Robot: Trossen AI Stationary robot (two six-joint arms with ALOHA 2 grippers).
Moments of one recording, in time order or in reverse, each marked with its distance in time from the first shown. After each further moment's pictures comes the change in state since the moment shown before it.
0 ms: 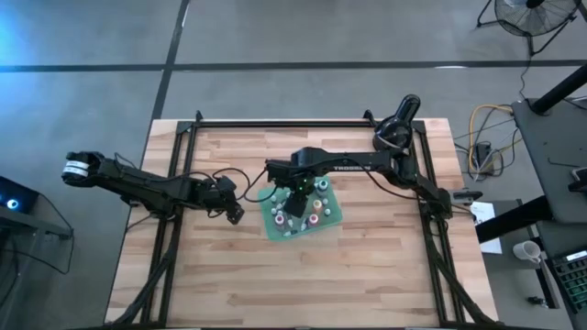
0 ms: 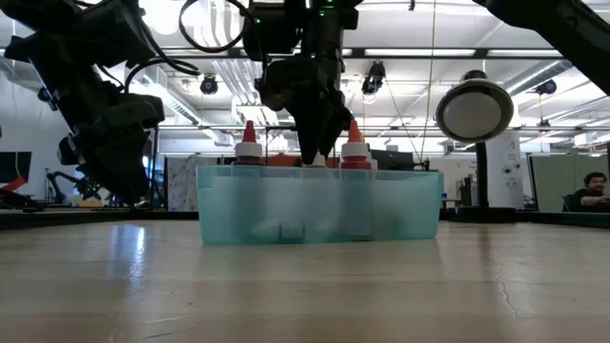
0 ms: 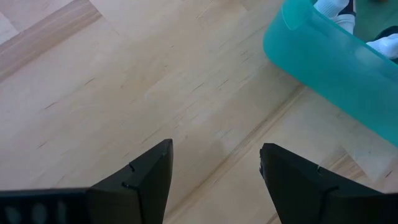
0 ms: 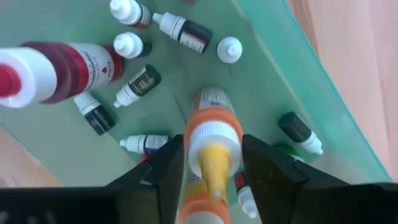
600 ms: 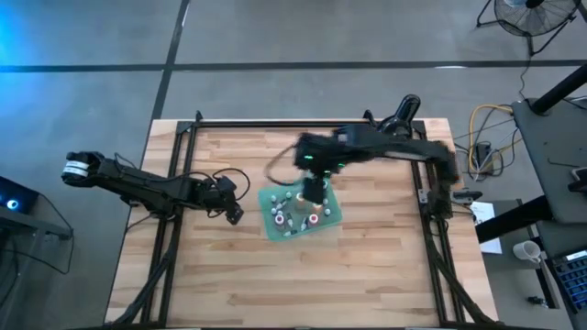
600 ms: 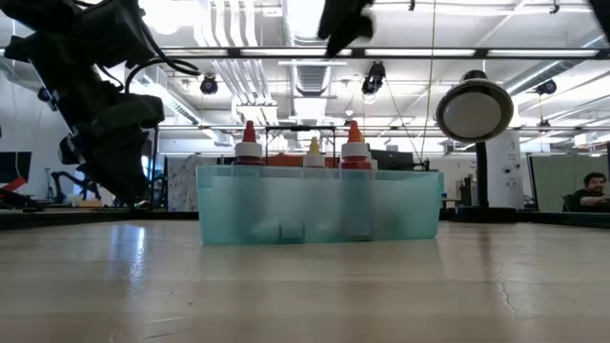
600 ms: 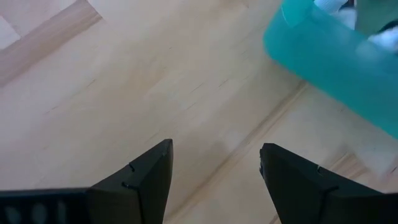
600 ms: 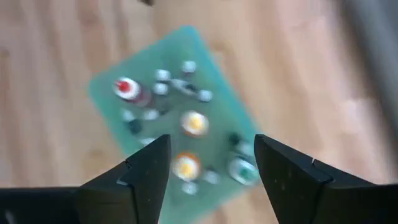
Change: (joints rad) left arm 0.000 0.000 0.000 -0.003 -0.001 0.017; right arm 0.032 -0.332 0.000 0.001 0.089 -0.088
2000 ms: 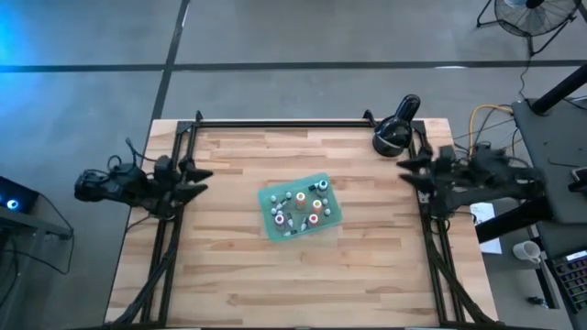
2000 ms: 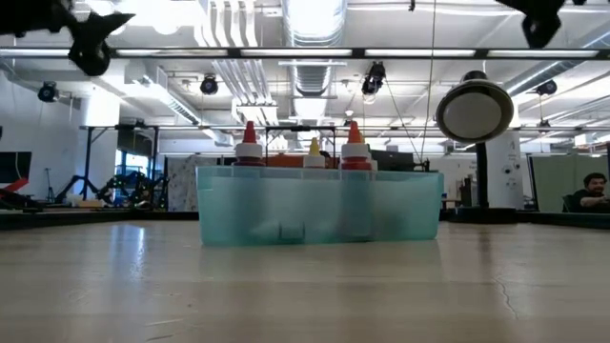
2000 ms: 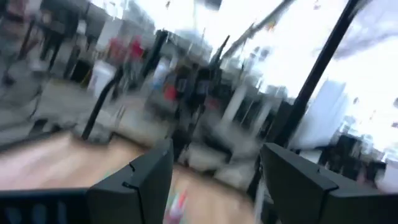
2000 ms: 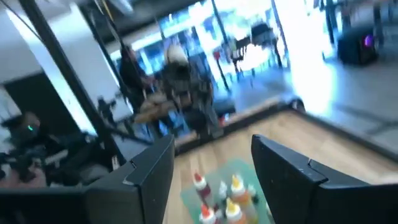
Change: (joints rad) left arm -0.103 -0.987 -0.174 0.459 0.032 0.492; right arm 0.207 -1.702 -1.497 0.946 0.198 0.190
